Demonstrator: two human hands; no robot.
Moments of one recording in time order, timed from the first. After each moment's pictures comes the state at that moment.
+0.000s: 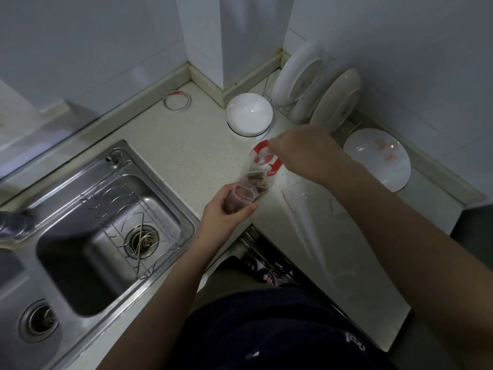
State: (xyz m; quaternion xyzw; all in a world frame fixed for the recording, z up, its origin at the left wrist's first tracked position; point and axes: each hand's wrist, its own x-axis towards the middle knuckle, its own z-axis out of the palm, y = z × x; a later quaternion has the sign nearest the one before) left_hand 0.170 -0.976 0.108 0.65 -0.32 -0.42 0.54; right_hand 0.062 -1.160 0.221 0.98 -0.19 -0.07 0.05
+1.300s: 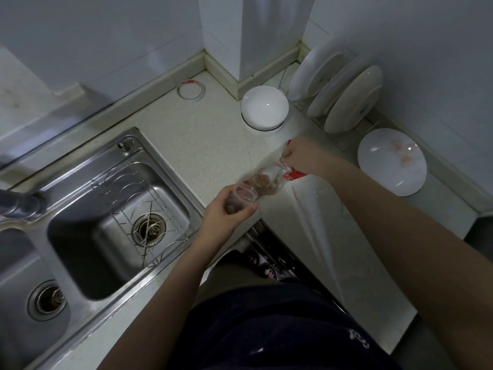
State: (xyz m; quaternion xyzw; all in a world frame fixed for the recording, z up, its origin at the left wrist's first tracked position) left_hand 0.179 -0.959 0.098 0.70 -0.28 -0.42 0.51; right_hand 0.089 -1.179 0.157 0.86 -0.41 -0.15 -0.26
